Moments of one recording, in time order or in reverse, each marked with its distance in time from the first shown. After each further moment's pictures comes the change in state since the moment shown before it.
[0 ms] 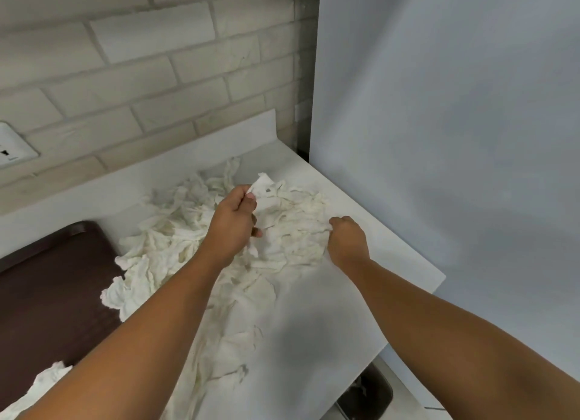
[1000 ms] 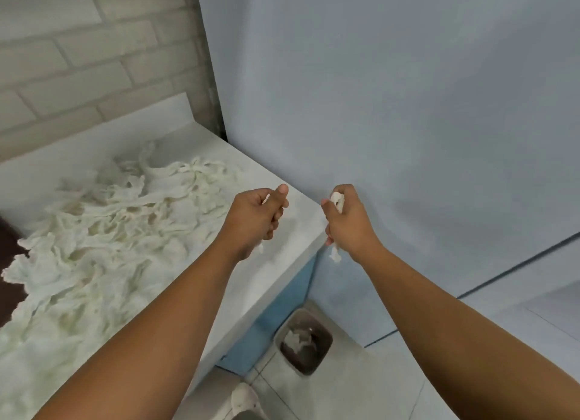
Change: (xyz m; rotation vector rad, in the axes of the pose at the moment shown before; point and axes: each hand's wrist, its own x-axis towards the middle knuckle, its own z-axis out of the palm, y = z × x) left_hand -0.132 0.035 0.177 -0.058 -0.293 -0.072; right_hand -0.150 0.131 -0.136 0.837 0.121 0.143
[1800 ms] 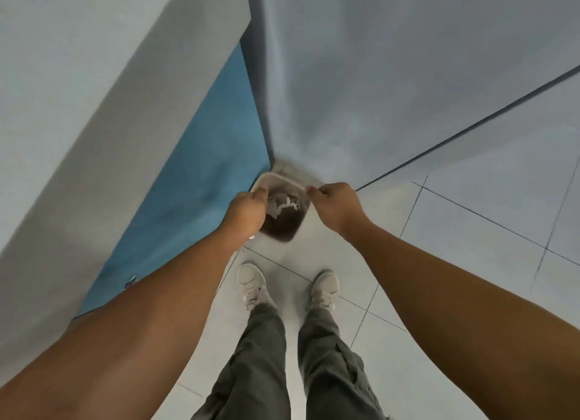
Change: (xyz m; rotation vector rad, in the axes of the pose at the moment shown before) left_hand 0.020 -0.413 0.124 0.674 -0.178 -0.588; right_hand -0.076 0.371 0.026 -0.294 -0.105 0.645
